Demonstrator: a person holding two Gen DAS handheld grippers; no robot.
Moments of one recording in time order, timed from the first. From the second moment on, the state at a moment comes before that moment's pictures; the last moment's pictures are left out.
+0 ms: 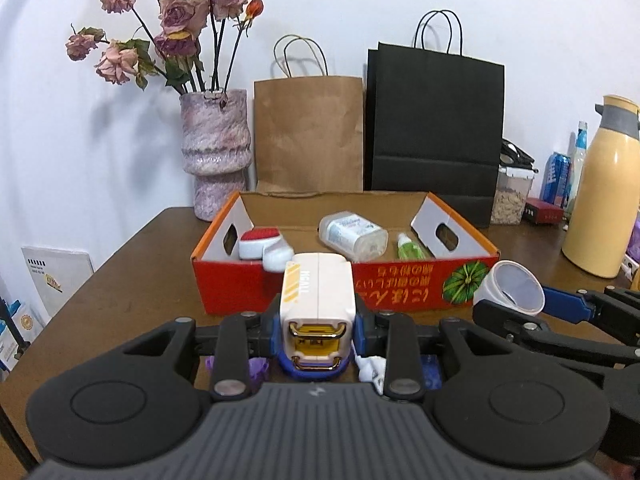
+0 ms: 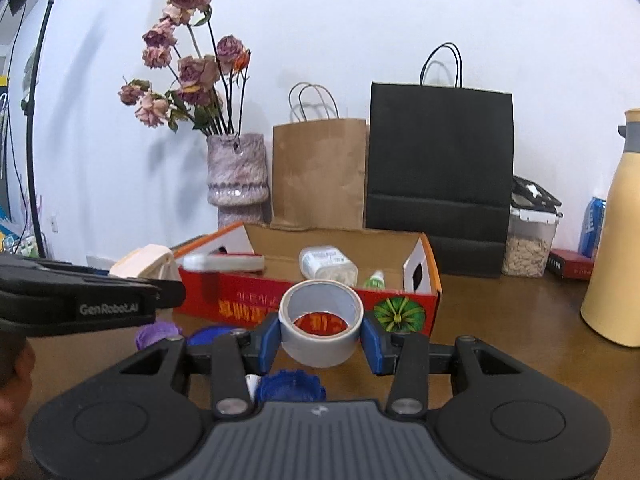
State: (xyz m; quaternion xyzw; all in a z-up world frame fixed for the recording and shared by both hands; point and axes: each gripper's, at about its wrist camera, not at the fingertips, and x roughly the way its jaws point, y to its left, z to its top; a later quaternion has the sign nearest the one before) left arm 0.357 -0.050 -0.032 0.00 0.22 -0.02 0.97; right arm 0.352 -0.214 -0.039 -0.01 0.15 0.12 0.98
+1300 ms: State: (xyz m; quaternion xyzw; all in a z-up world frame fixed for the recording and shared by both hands) left arm 0.501 -0.062 -0.022 -0.03 0.21 0.02 0.98; right arm 0.491 -0.210 -0.029 -0.01 0.13 0.10 0.99
